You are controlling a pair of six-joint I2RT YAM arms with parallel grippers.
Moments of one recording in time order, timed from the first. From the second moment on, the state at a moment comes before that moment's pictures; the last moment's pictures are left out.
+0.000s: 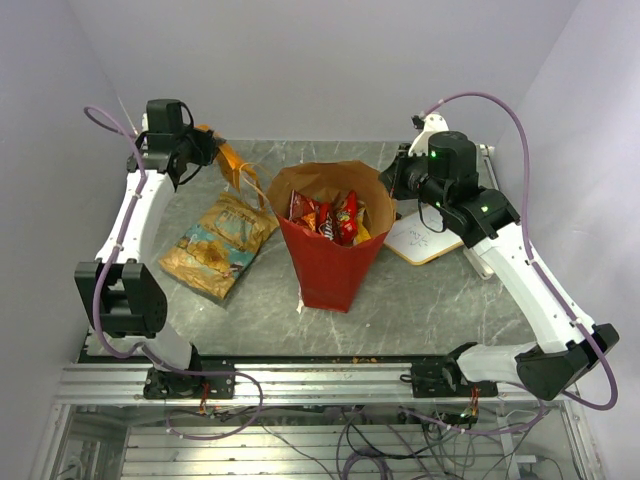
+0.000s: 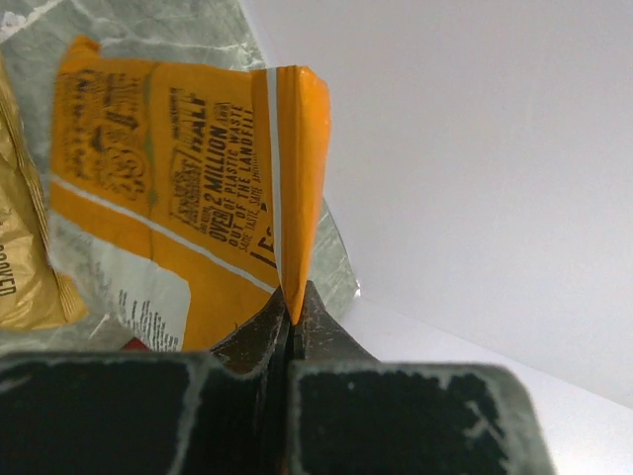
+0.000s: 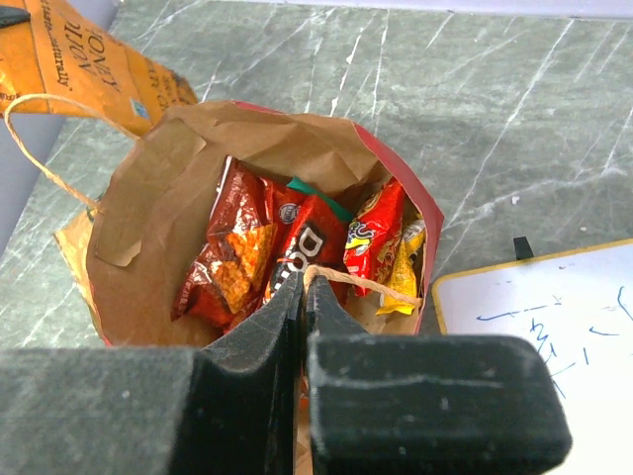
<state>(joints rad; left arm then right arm) -0.04 1.61 1.56 -0.48 0.09 -1.31 0.51 1.28 1.48 -0.59 0.06 0.31</state>
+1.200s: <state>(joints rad) 0.21 1.35 1.11 -0.63 0.14 -0.97 0.51 1.27 1.48 -0.59 0.05 0.31</state>
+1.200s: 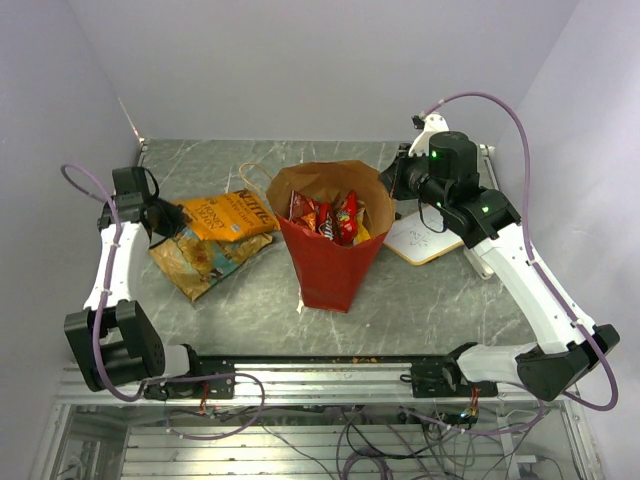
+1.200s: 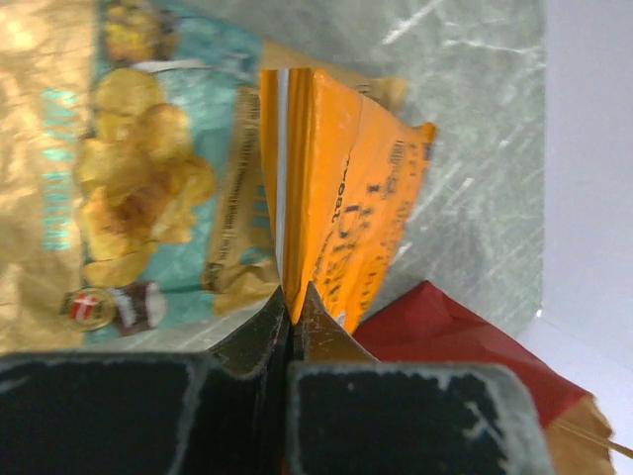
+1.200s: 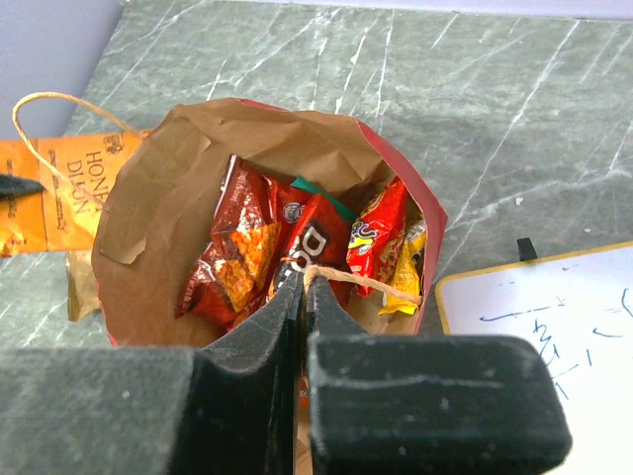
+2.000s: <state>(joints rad) 0.39 1.50 0.90 -0.61 0.09 -0.70 0.51 1.27 1.48 -0.59 0.05 0.31</state>
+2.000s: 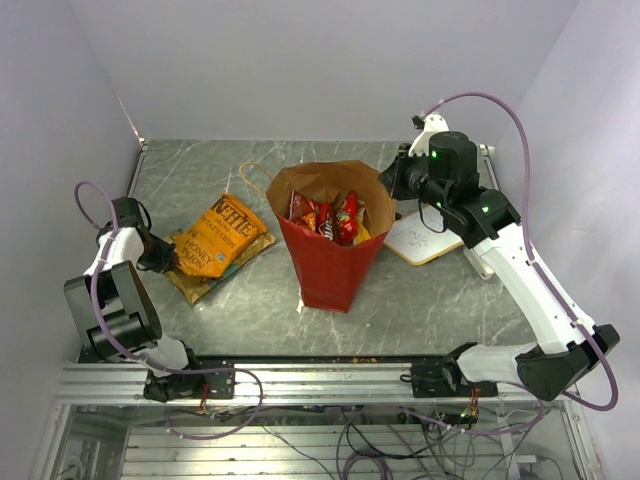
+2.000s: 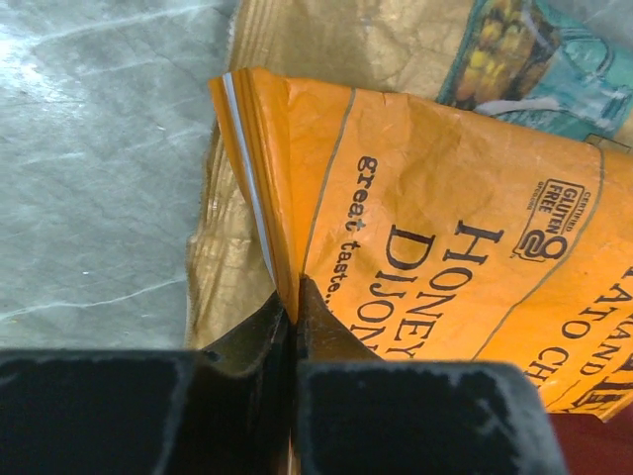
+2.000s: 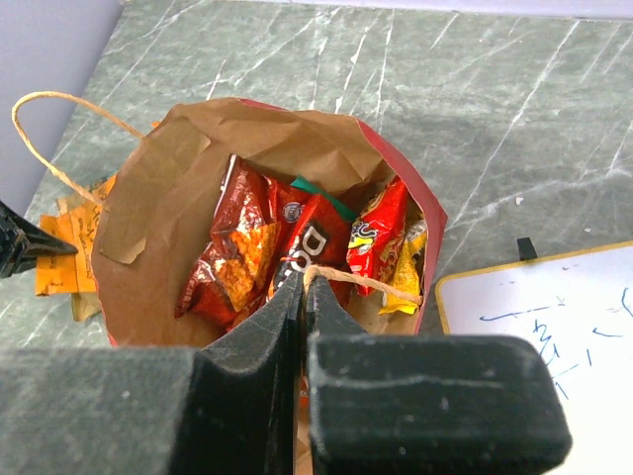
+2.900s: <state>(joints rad) 0.07 1.29 1.22 -0.59 0.38 -0.89 0.52 1.45 1.61 -0.55 -0.33 0.31</state>
